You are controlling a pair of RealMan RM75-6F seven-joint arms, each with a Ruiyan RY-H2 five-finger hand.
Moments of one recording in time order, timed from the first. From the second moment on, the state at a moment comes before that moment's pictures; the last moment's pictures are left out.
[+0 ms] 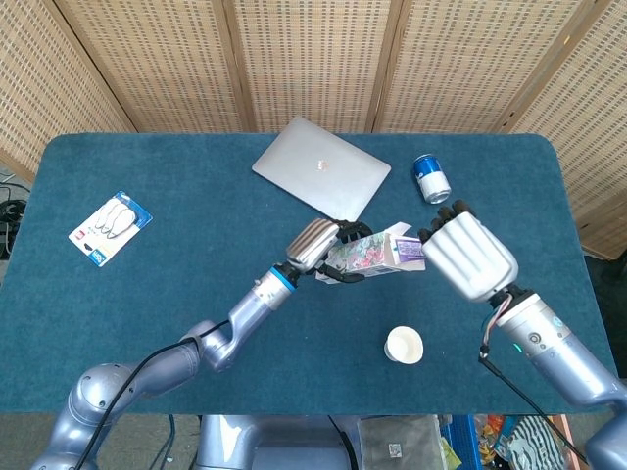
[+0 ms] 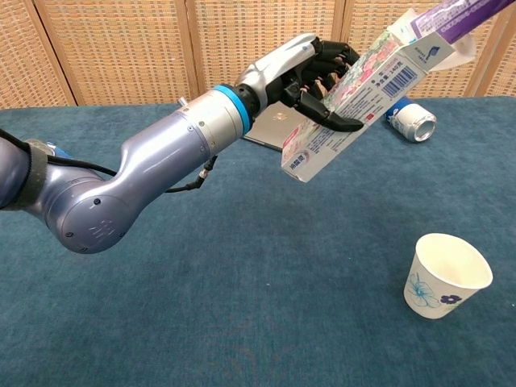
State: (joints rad) left arm -1.18 -2.03 -0.29 -0.75 1.47 1.04 -0.71; right arm 0.73 -0.62 0.25 -2.13 -1.29 0.93 -0.88
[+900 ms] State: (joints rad) left arm -1.18 -2.05 -0.30 -0.74 1.46 1.07 -0.75; right arm 0.69 -0.66 0.25 -2.14 -1.47 1.17 -0.99
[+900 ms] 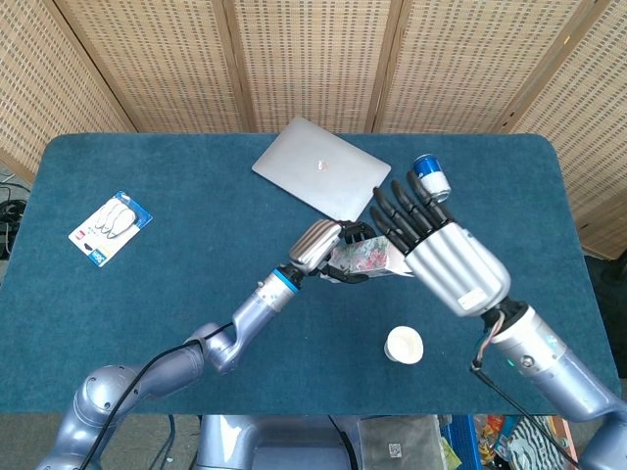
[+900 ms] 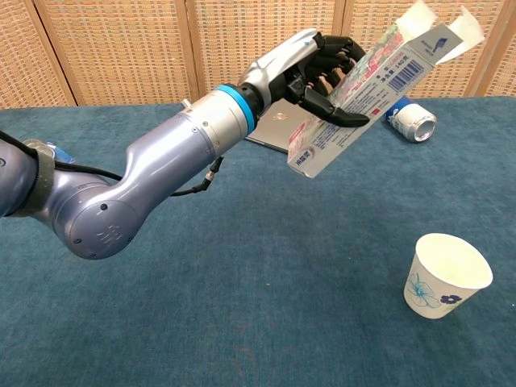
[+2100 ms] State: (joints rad) left arm -0.96 -1.63 -0.08 -1.09 1.35 0.78 -0.20; right arm 0.42 -0.97 0.11 -1.45 -1.48 1.29 -0.08
